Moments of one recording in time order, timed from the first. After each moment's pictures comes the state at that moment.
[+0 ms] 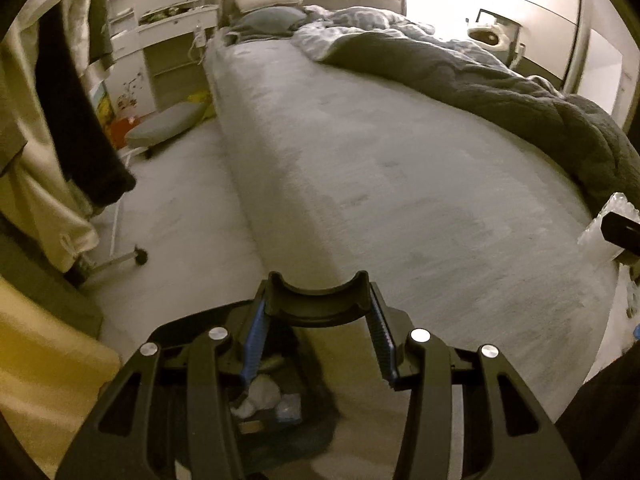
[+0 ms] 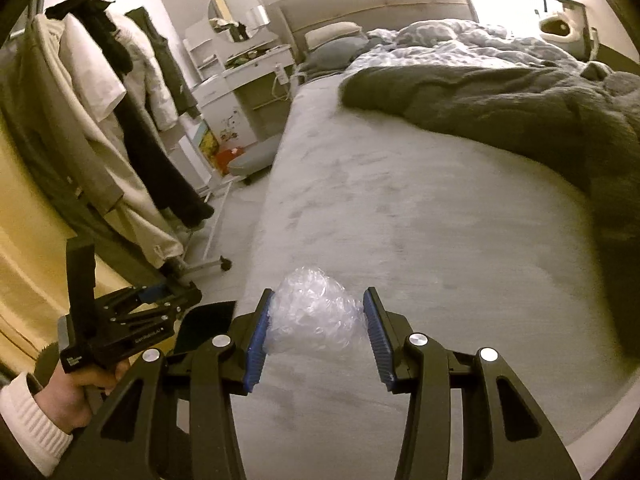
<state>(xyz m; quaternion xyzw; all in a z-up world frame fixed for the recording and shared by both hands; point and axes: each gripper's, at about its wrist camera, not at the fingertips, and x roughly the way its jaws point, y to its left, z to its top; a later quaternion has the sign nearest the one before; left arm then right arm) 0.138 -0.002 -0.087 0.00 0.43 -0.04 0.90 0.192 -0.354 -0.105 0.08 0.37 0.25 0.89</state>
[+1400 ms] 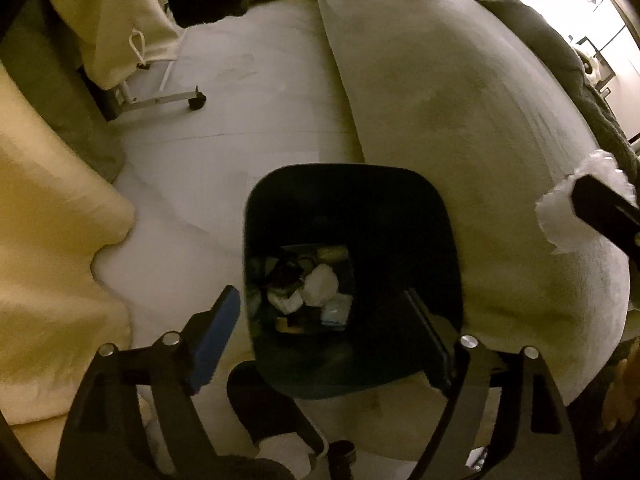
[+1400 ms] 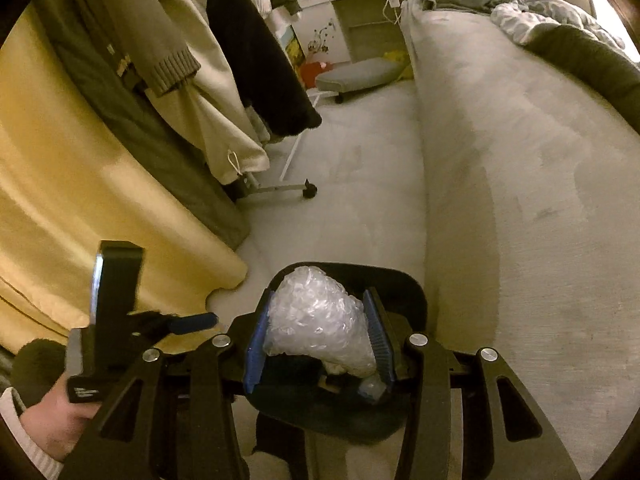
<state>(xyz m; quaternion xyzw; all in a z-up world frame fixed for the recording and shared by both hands) 0.089 0.170 -0.168 -0.14 0.57 0.03 0.81 0.196 -0.094 -0.160 -0.02 0.45 0.37 0.81</state>
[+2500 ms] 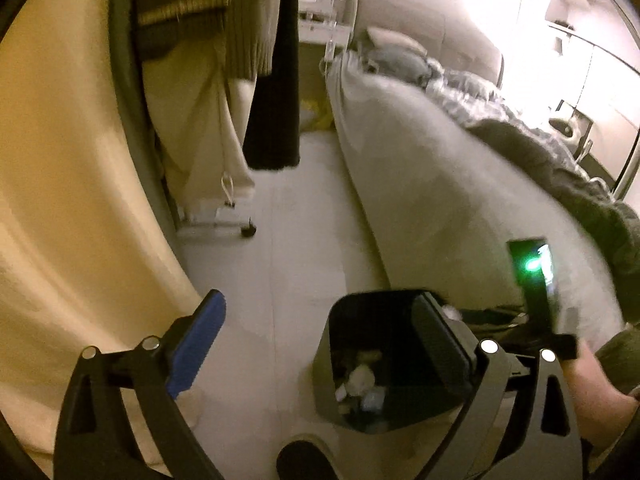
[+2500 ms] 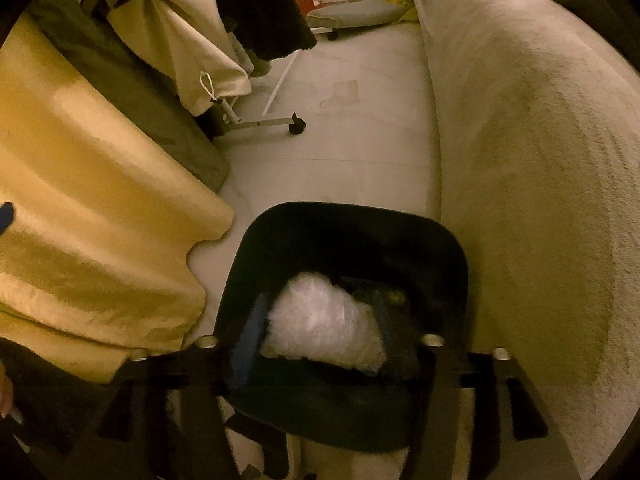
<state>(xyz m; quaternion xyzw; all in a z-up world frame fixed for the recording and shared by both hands) 0.017 0.228 -0.050 -0.11 0.36 0.08 0.92 0.204 -0.038 -0.235 -0.08 0.53 0.33 0.77</state>
